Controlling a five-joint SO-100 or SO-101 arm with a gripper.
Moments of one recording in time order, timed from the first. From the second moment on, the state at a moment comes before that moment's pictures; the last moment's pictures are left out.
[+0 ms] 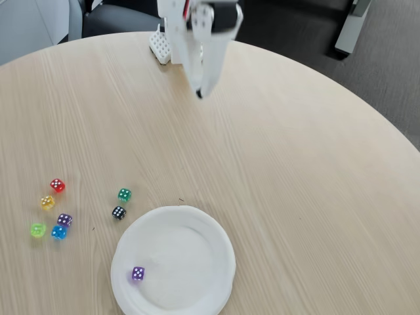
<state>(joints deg) -8.6 128.8 102.7 75.1 57.0</state>
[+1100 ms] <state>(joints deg) -9.2 182.3 170.9 57.4 9.3</state>
